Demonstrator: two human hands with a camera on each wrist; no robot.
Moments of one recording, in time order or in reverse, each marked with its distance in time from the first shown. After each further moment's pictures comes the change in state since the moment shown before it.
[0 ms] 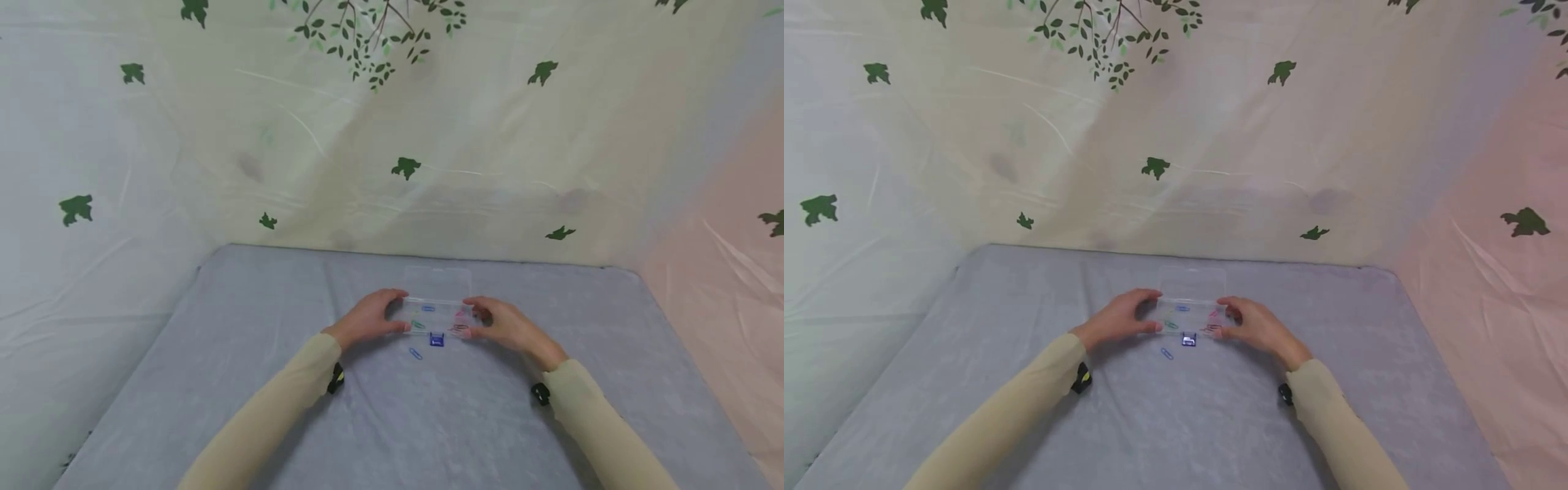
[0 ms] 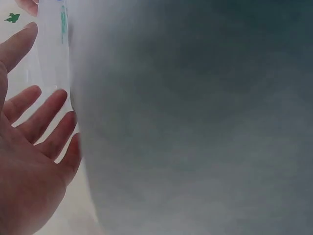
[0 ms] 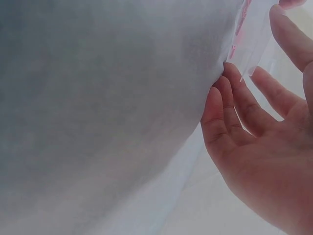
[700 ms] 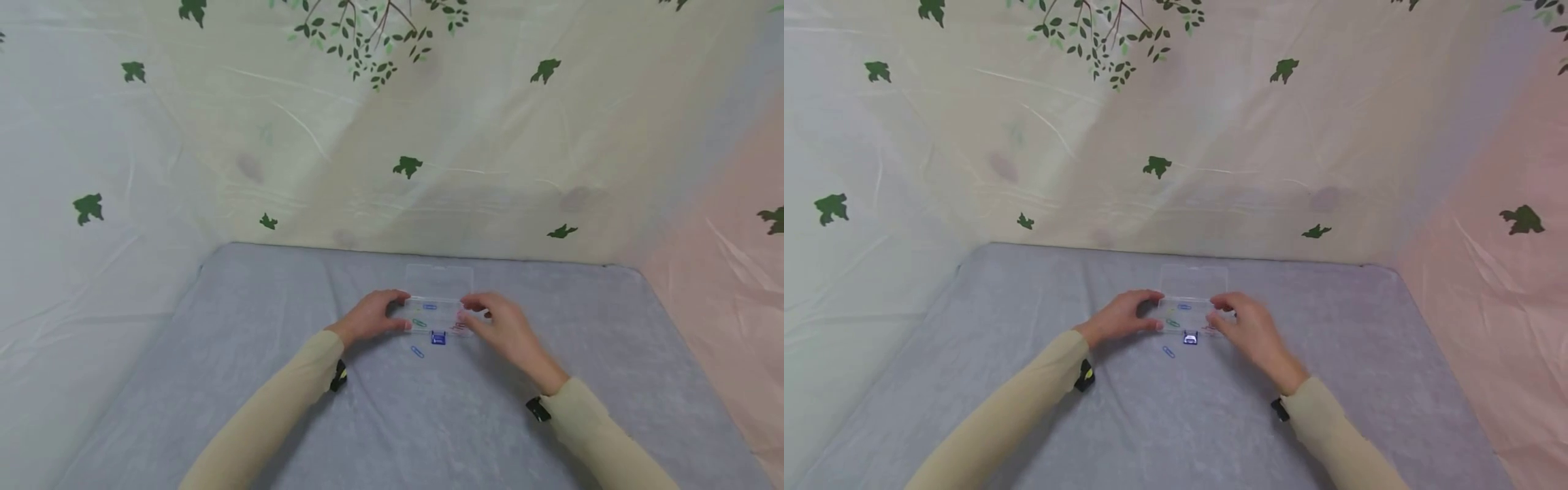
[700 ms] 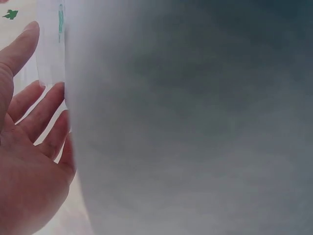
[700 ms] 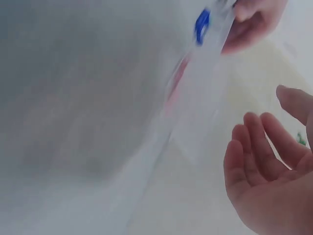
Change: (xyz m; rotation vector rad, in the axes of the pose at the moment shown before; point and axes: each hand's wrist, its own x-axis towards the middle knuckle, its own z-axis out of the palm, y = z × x) left_hand 0.006 -0.010 0.000 -0.055 -0.028 0.005; right_hand -0.022 -0.049 0.012 -0.047 0.345 -0.137
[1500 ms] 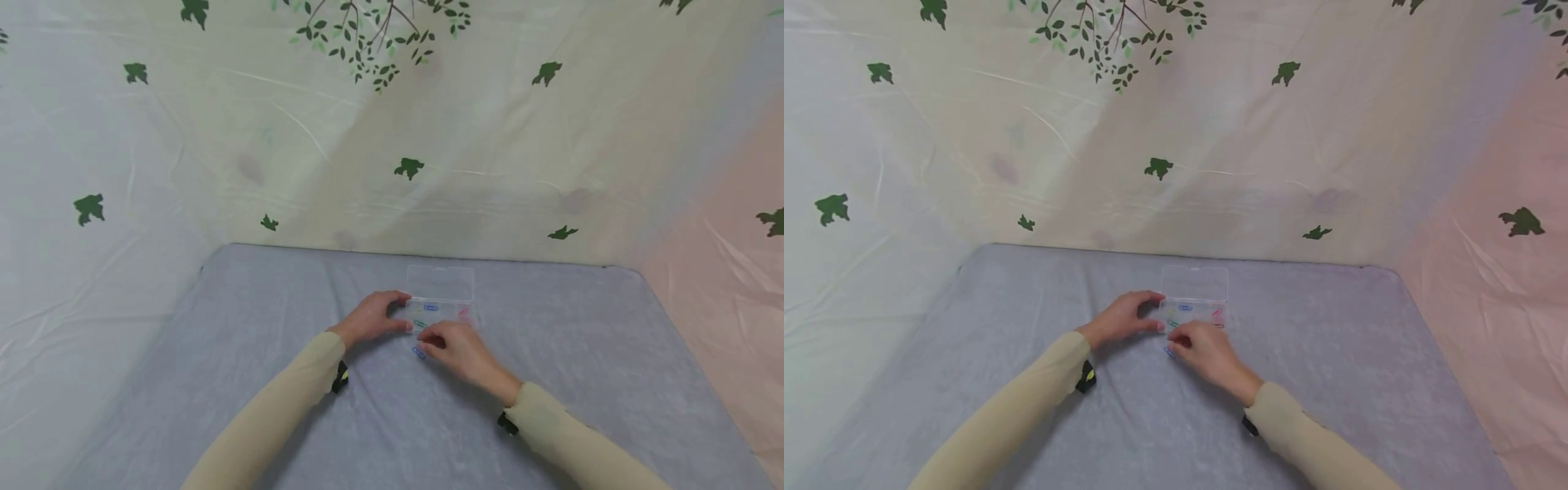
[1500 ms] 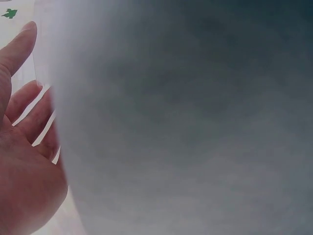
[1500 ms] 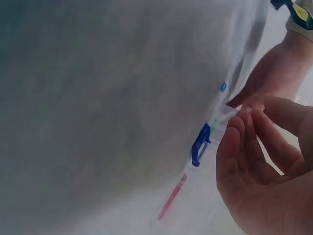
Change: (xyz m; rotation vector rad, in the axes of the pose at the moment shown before) left_hand -0.001 -0.003 0.002 -0.011 0.040 0.034; right_hand -0.002 -0.035 0.056 0.042 -0.165 -0.102
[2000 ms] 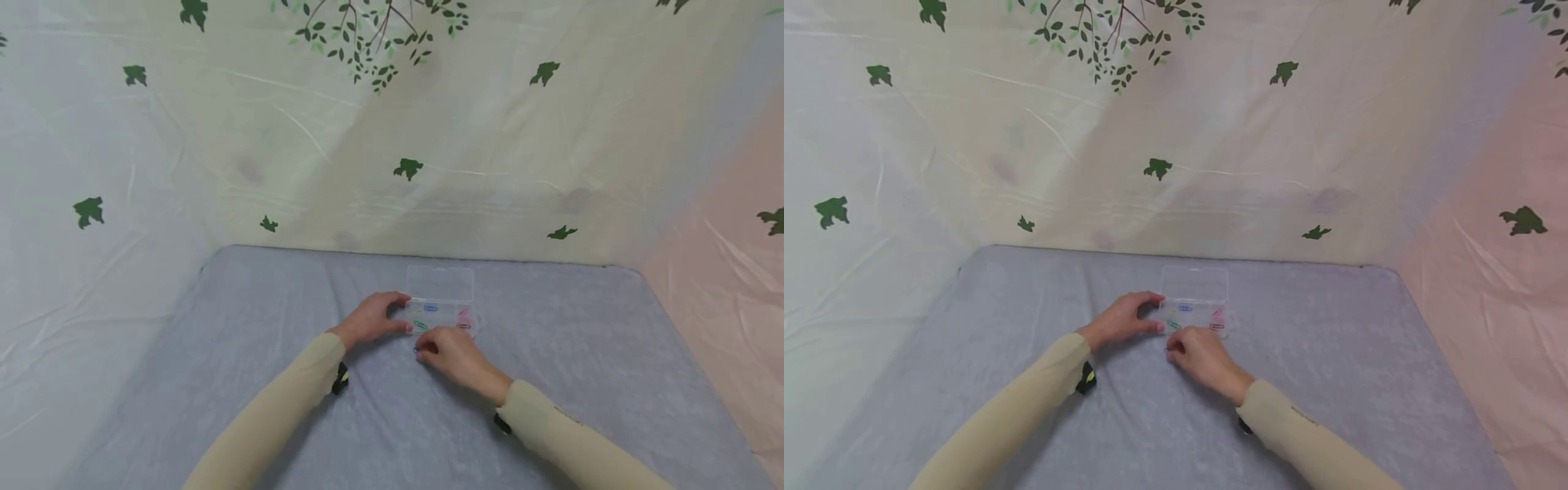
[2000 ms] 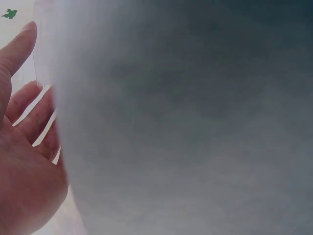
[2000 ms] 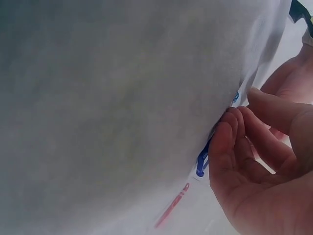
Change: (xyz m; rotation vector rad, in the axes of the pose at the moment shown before) left_hand -0.001 0.001 0.000 -0.002 0.014 0.002; right_hand 0.006 -0.002 0.012 -0.077 -0.089 0.044
